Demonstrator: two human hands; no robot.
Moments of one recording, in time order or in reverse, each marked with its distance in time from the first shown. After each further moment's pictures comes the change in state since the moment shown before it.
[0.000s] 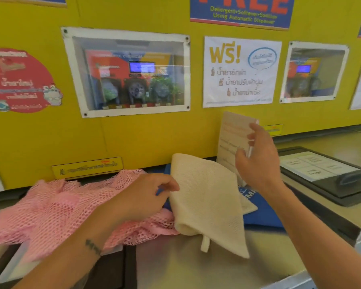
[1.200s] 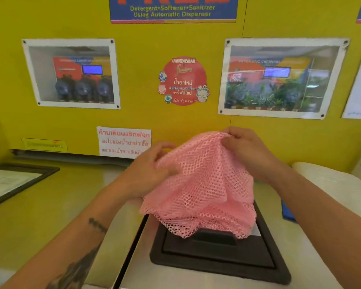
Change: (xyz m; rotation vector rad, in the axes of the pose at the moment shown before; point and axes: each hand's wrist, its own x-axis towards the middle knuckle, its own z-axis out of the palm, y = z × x) left_hand -0.204 -0.118 -0.167 -0.116 0.444 -0.227; right_hand -0.079 -0.264 0.155 0.621 -0.779 -0.019
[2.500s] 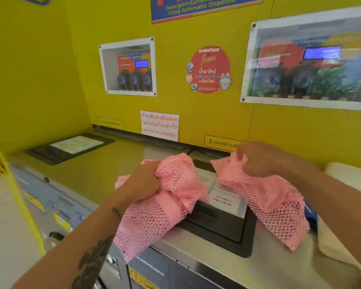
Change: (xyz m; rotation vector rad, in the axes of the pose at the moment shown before) left_hand -0.070 0.006 0.063 0.407 0.231 -0.460; right_hand 0.018 0.060 -0.059 -1.068 -0.638 -0.195
